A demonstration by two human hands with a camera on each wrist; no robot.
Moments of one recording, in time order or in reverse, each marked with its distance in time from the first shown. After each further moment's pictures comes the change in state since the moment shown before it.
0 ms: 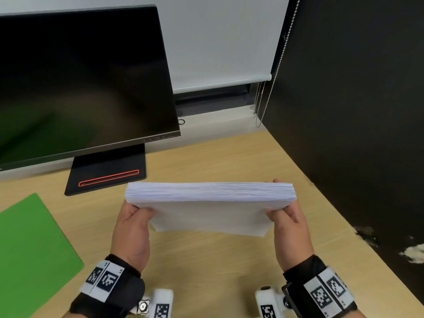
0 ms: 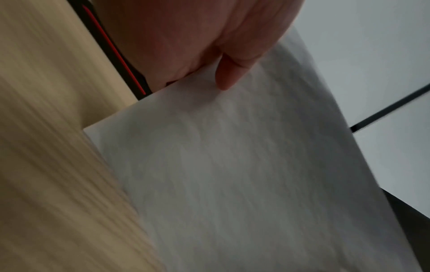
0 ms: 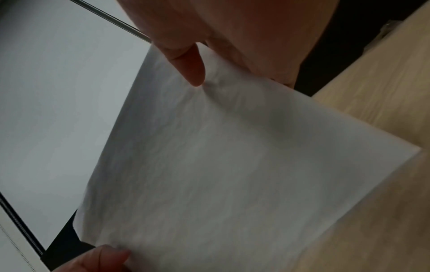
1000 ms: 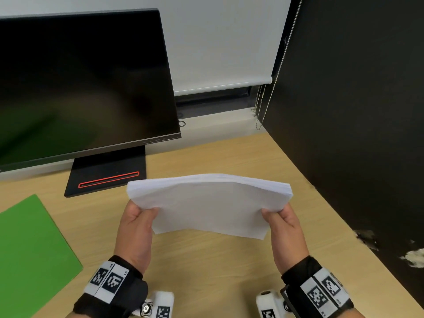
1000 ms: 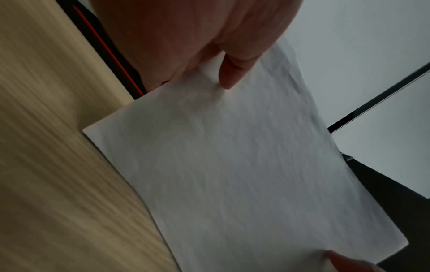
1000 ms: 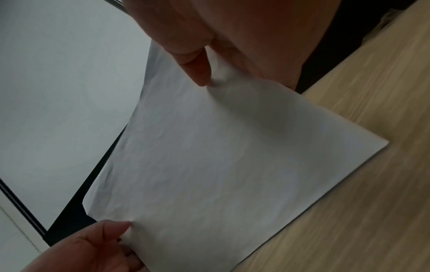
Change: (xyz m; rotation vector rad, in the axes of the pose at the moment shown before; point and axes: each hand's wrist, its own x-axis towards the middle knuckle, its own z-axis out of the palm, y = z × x) left_hand -0.001 0.002 0.005 0.016 -0.036 0.000; right_hand 0.000 0.000 0.007 -0.025 -0.060 -0.036
